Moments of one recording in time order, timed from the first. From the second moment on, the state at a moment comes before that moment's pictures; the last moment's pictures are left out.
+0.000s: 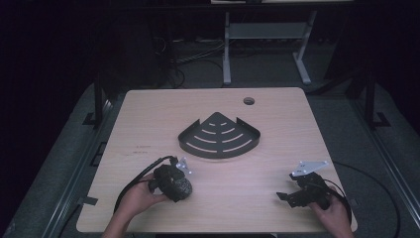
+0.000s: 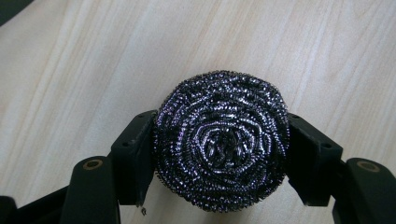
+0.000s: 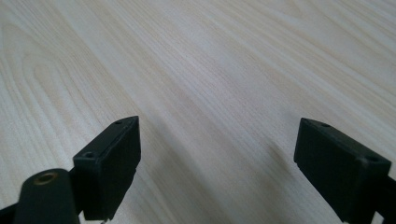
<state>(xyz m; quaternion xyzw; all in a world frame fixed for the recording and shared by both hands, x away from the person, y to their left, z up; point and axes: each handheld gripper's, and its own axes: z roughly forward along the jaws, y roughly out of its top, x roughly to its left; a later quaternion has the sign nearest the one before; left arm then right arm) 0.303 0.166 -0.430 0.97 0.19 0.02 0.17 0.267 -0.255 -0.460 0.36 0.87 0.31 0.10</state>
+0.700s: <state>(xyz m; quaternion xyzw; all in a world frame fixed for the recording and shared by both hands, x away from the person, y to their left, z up) 0.318 0.161 -0.417 0.96 0.19 0.01 0.19 0.268 -0.254 -0.460 0.36 0.87 0.31 0.10</state>
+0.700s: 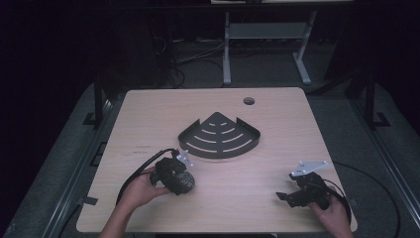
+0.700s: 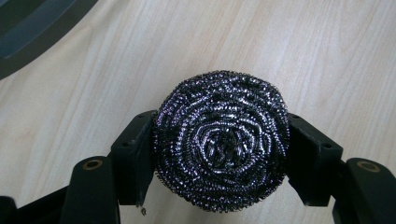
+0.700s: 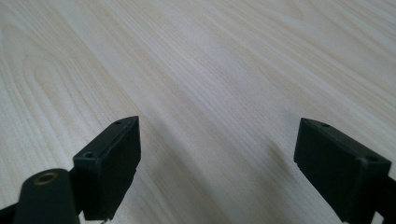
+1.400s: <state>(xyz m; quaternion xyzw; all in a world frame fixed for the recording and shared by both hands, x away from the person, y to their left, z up) 0.339 0.145 -0.402 0.97 0.18 0.00 0.18 0.269 -0.256 -0.459 0.36 0.87 0.32 0.10</state>
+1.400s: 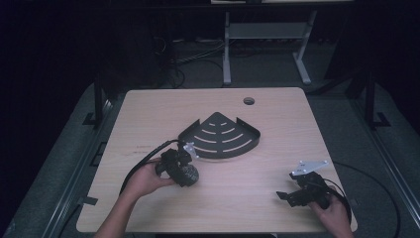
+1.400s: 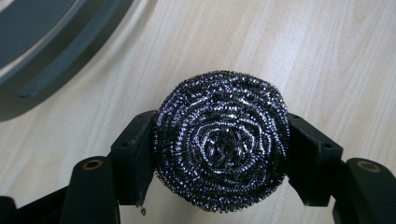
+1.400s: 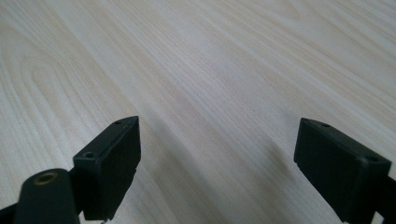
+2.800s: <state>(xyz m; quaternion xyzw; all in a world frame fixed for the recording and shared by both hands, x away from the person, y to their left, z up) 0.391 0.111 -0.366 0.97 0.15 0.01 0.17 0.268 -0.253 -0.459 0.36 0.87 0.32 0.10</state>
